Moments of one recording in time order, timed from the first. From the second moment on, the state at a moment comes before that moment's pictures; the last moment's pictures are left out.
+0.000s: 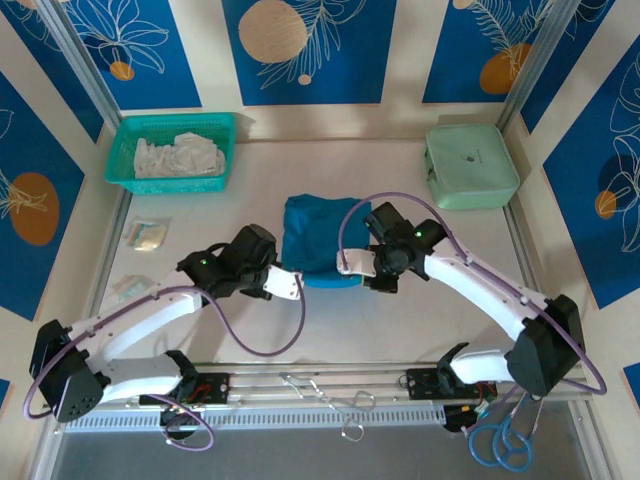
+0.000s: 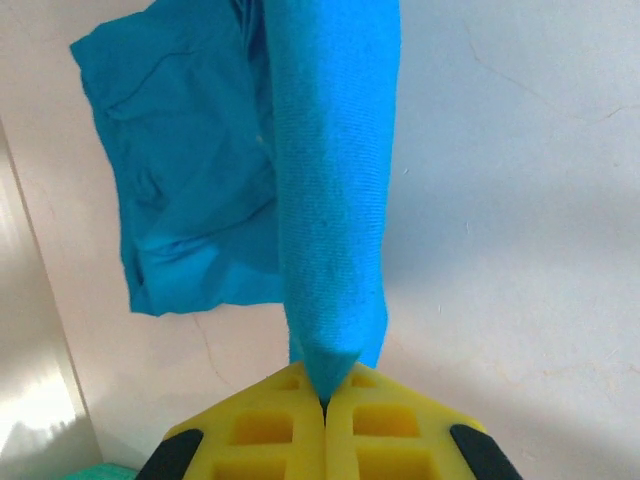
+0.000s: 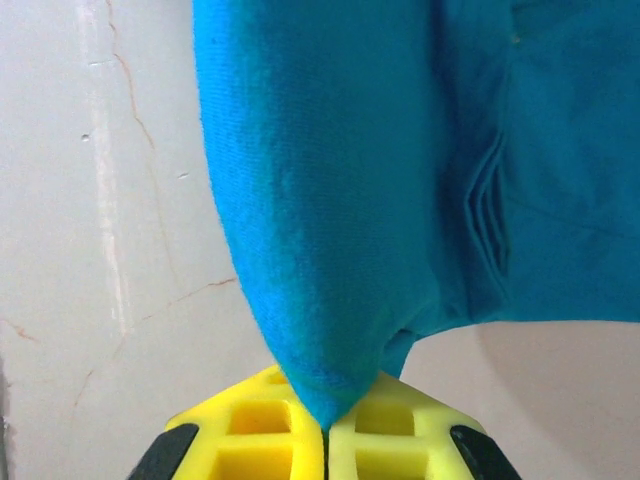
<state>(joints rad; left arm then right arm) -0.82 1.16 0.92 -0.68 -0.06 1.15 0.64 1.29 1.06 -1.01 -0.17 -0.90</state>
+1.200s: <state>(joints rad) -0.53 1.84 1.45 -0.37 -0.14 1.14 0.32 1.88 1.51 -0.76 -0.08 -0.88</state>
